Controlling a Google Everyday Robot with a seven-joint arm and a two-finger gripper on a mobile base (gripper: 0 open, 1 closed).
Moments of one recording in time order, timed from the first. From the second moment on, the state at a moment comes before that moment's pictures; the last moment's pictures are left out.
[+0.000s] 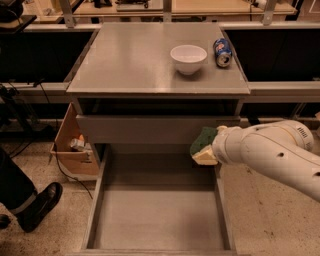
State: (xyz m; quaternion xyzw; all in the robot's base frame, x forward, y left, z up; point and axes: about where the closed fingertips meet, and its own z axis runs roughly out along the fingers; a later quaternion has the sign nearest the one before) arm 0.565 -0.158 0.729 -0.39 0.84 -0.02 0.38
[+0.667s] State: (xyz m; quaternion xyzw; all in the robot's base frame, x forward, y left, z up) arm 0.564 -0.154 0.739 -0.40 0.83 -0.03 0.39
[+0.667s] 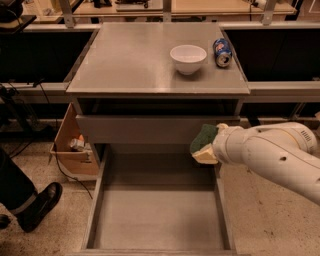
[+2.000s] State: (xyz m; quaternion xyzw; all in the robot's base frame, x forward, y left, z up) arm 0.539 -0.173 0.498 -0.35 0.88 0.06 0.31
